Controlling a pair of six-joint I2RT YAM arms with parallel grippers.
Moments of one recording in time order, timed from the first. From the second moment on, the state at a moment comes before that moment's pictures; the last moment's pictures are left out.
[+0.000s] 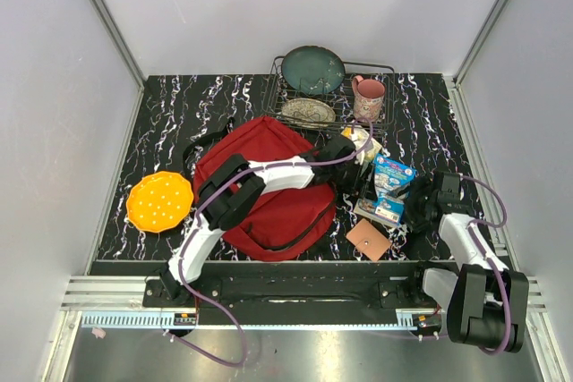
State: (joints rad) left arm -0.93 2.25 1.60 -0.06 0.45 -0.58; right arm -0.16 1.04 0.41 -0.31 -0.20 0.93
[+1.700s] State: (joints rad) left arm -0.89 1.84 1.49 -0.05 0.52 -0.68; right arm -0.16 0.64 0.71 -0.63 -0.23 0.82
